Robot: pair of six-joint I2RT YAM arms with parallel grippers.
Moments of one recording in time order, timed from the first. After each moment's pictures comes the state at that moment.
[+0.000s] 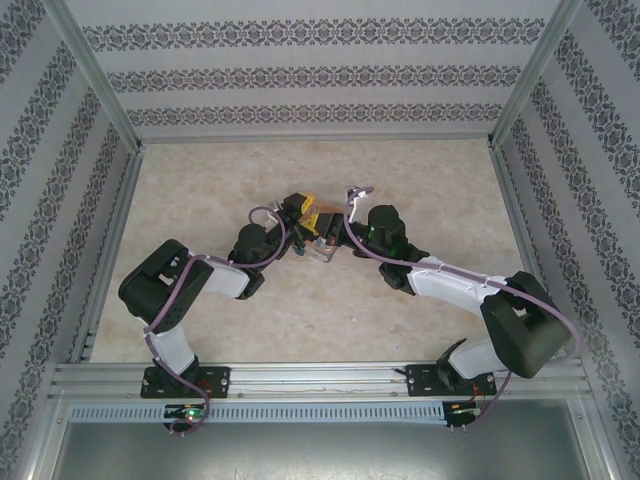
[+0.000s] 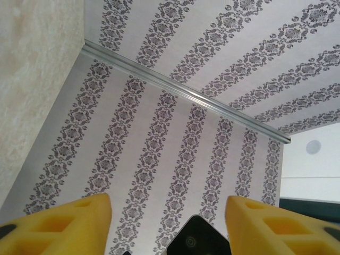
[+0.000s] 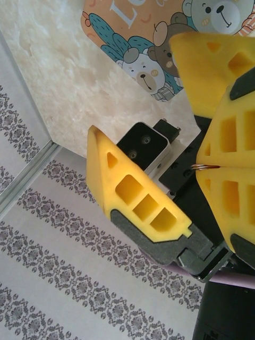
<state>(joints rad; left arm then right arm) -0.58 1.77 0.63 1.28 0.15 -2.04 0.64 1.42 0.70 0.56 -0.34 0.85</state>
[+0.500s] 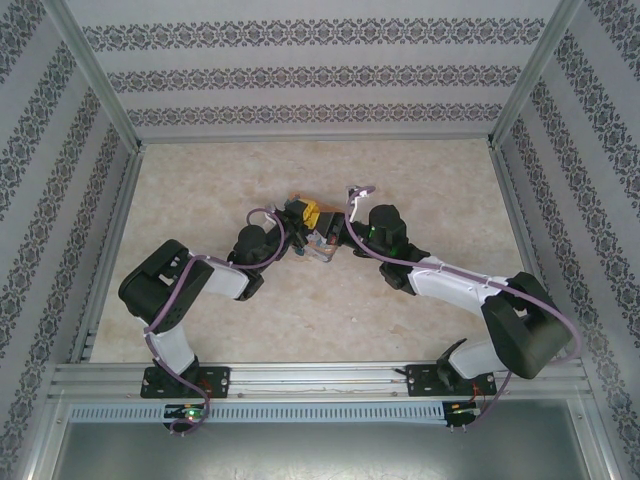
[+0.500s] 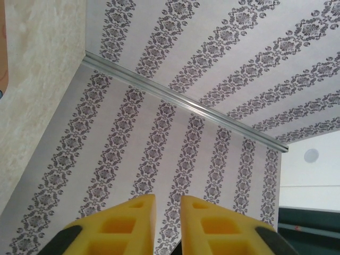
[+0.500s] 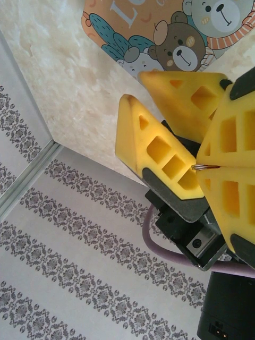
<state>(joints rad) -0.58 1.77 0.62 1.28 0.11 -2.04 0.64 1.42 0.70 0.56 -0.34 0.86</state>
